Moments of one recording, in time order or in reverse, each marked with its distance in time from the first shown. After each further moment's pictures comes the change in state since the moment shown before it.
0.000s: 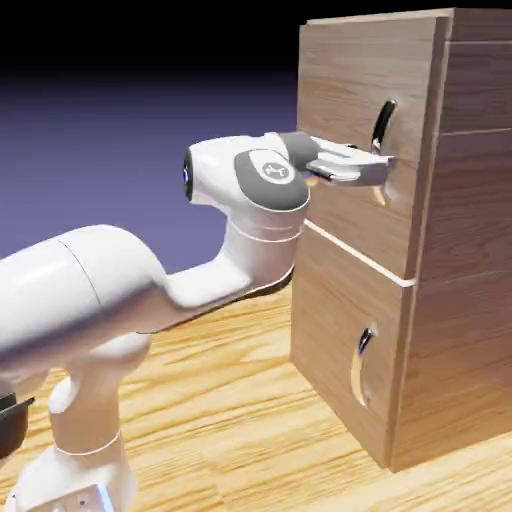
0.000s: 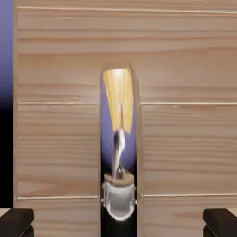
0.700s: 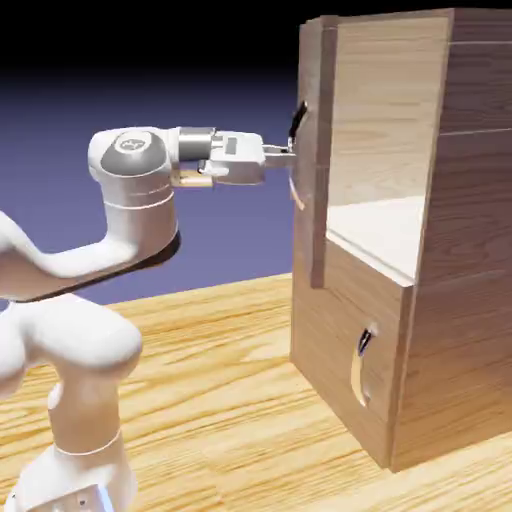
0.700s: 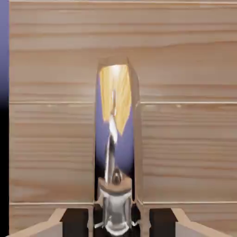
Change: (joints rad) arm -0.434 -0.187 0.679 -0.443 0.420 -0.545 0.155
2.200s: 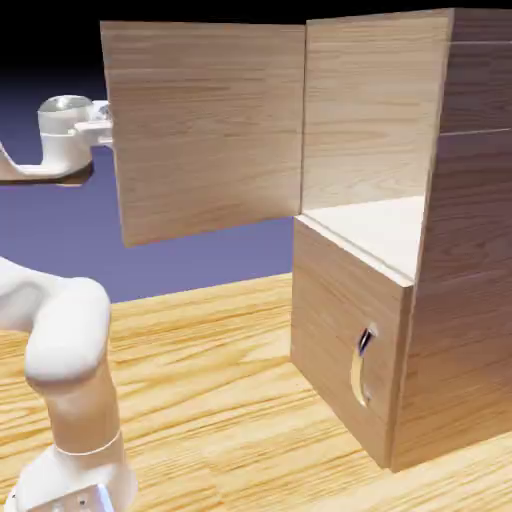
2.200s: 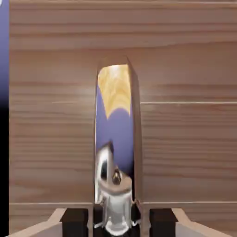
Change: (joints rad) arm -0.865 0.511 1.520 0.847 1.066 -1.229 0.179
